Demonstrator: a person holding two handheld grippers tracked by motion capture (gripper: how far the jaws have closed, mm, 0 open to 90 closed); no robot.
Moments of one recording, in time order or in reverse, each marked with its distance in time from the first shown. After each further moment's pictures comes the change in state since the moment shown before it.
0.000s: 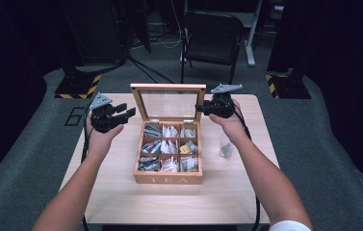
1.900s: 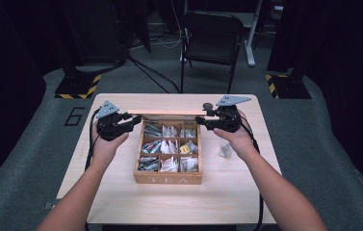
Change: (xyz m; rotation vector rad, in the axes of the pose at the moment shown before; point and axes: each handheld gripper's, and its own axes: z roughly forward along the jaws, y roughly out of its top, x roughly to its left) left arm -0.023 -0.016 -0.002 0.013 -0.048 0.052; right arm 0.040 -0.015 -0.046 -0.045 0.070 -0.045
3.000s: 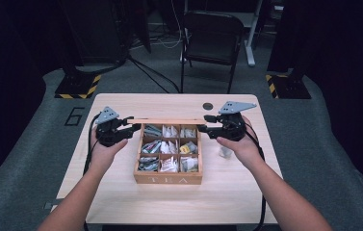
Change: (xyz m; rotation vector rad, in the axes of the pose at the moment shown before) left arm -0.005 -0.013 -0.009 0.032 -0.031 0.009; right arm 0.033 0.003 -0.031 0.013 0.007 -0.045
